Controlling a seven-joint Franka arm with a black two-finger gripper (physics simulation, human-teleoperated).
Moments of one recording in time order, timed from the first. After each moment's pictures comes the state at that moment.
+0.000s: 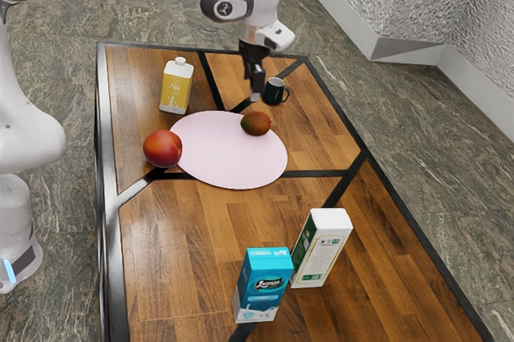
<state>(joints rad) -1.28 -0.43 1.43 -1.92 0.50 1.98 0.06</state>
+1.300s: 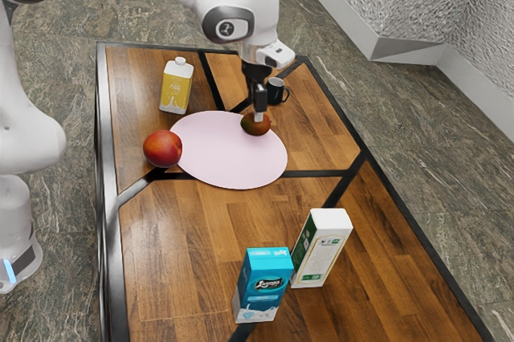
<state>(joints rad) -1.37 -0.41 1.55 -1.99 0.38 2.12 0.12</state>
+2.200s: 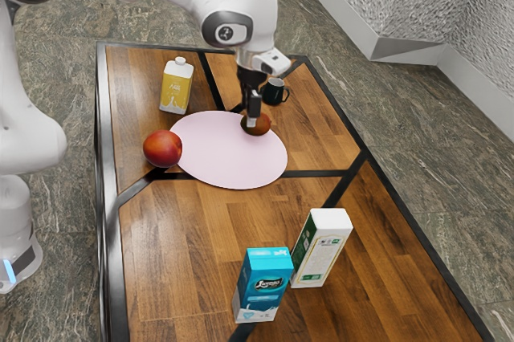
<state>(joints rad) -1.42 -0.42 1.61 -1.99 0.39 2.08 0.14</state>
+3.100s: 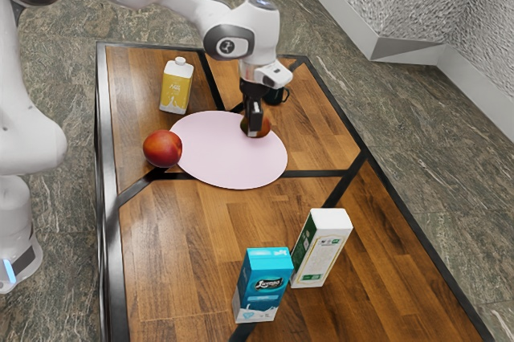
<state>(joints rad) -1.50 -0.42 1.67 -2.03 0.40 2.14 0.11</state>
